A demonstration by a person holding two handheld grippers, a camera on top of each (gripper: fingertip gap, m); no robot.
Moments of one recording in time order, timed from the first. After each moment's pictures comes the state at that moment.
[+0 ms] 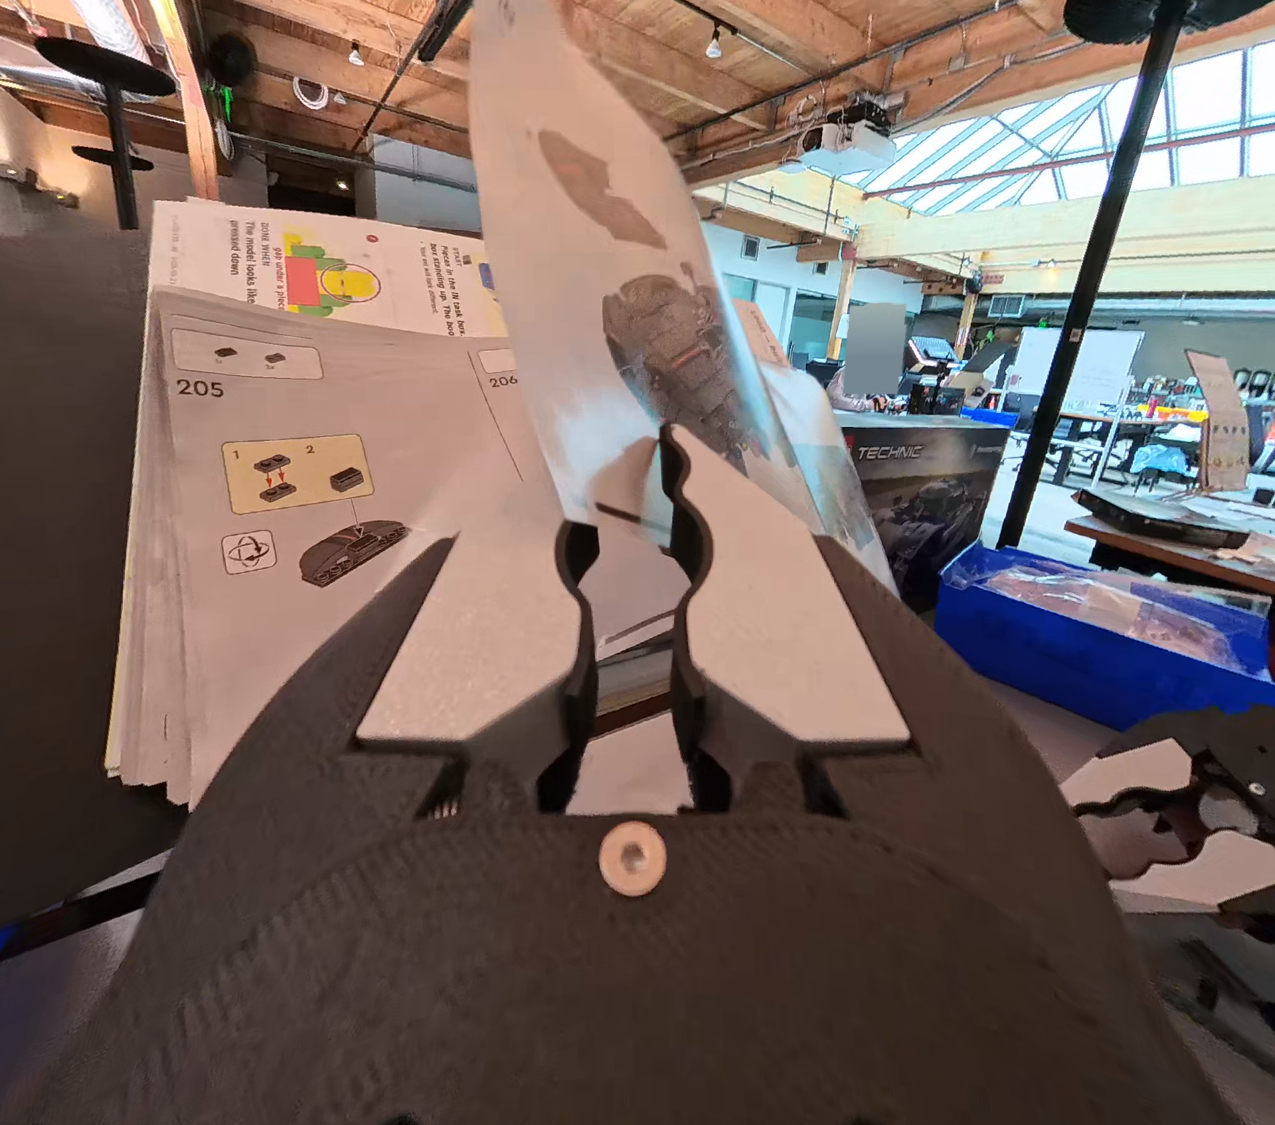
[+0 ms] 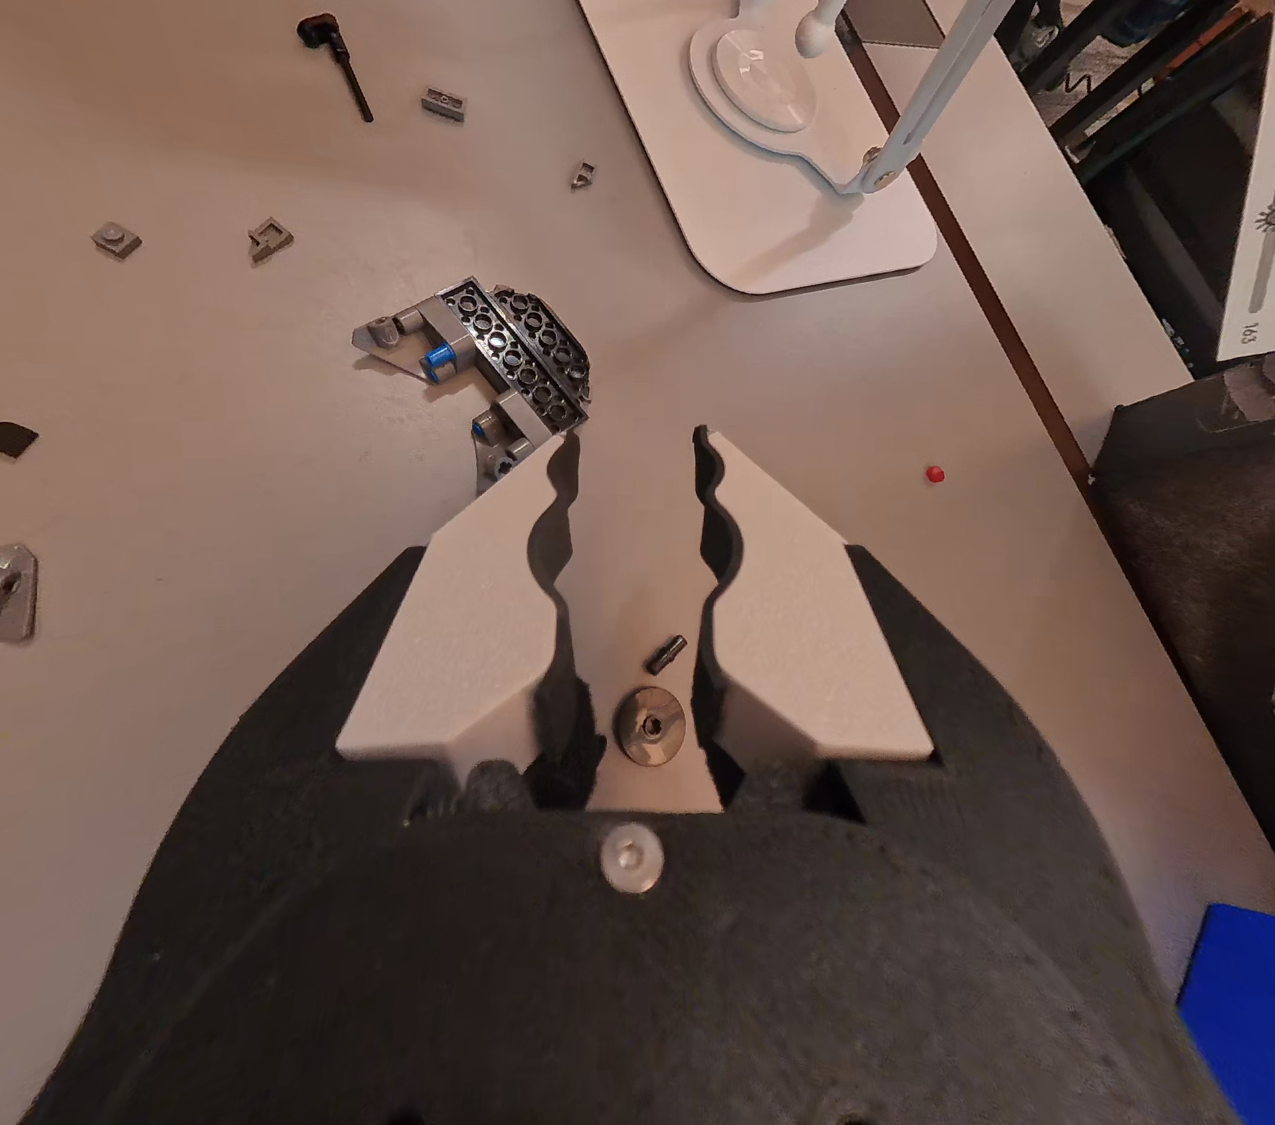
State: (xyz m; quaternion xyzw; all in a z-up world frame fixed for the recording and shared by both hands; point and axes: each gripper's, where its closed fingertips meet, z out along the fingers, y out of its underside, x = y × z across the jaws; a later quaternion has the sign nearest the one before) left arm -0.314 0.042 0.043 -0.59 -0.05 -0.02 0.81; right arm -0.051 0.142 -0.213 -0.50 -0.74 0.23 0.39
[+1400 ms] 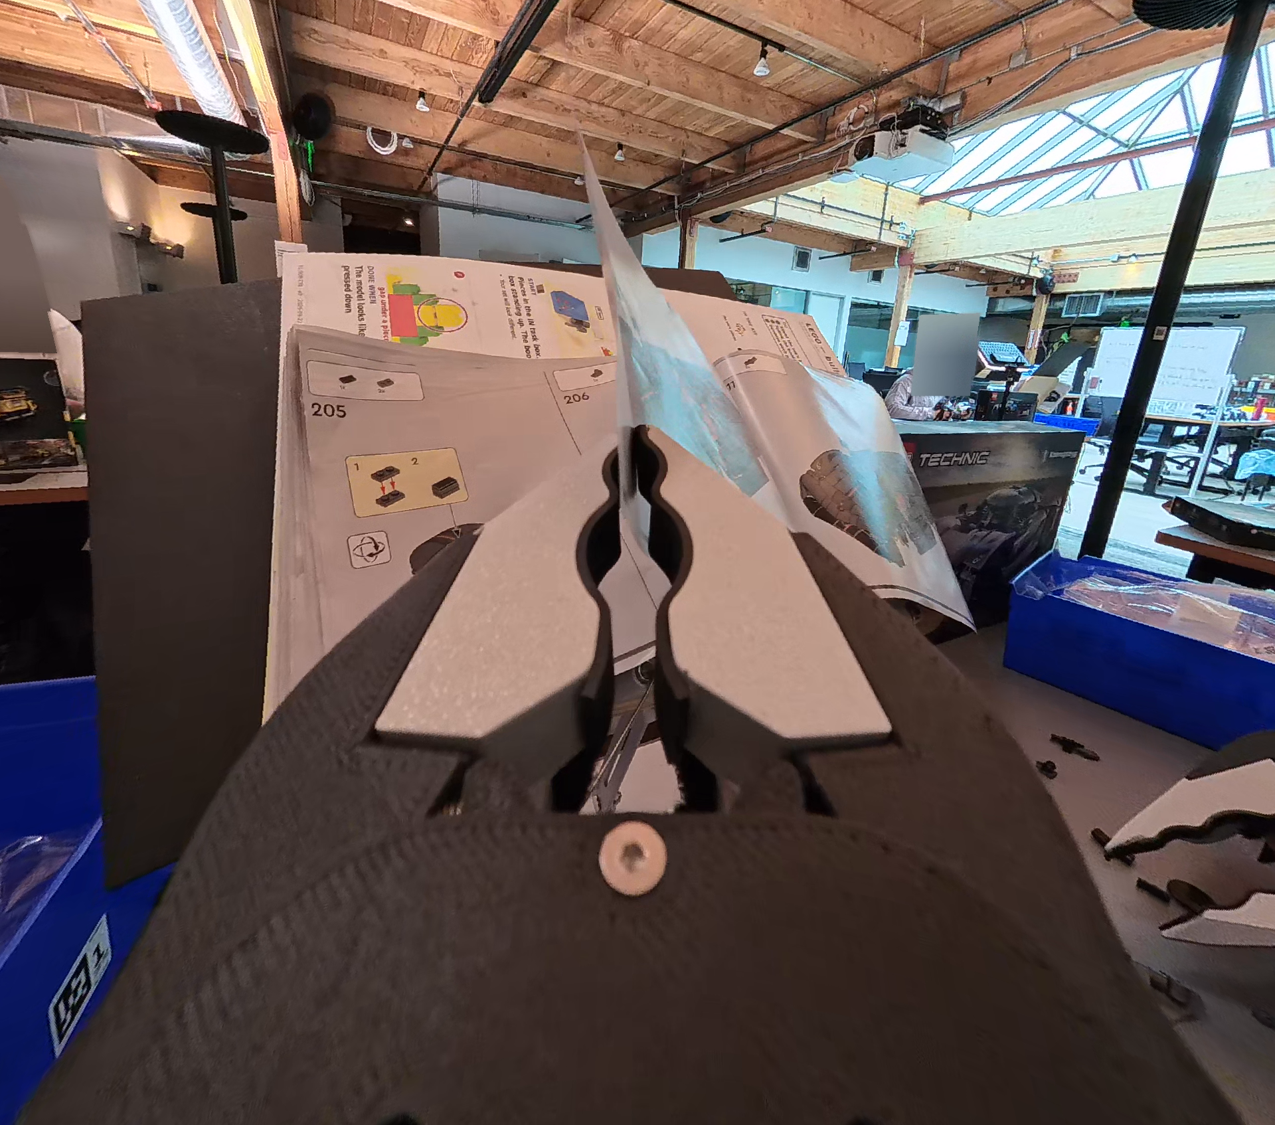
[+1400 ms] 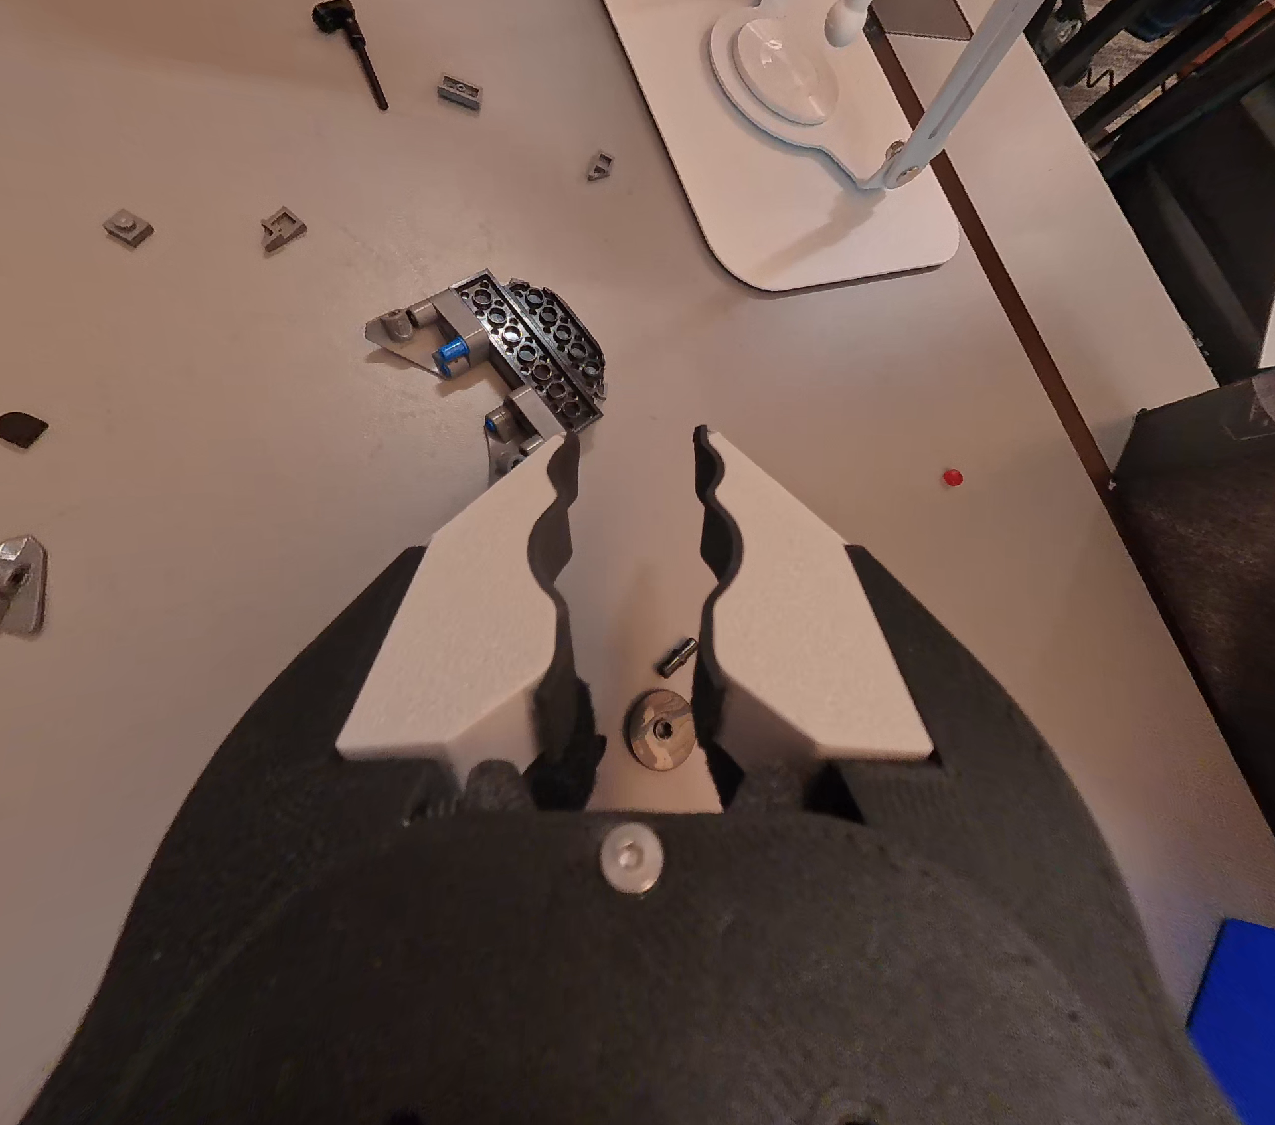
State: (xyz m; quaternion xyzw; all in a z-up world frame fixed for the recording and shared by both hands) left arm -0.335 0.020 0.047 -0.58 -0.06 0.03 0.82; right arm -0.051 0.138 -0.218 -0.50 -0.74 0.23 0.38
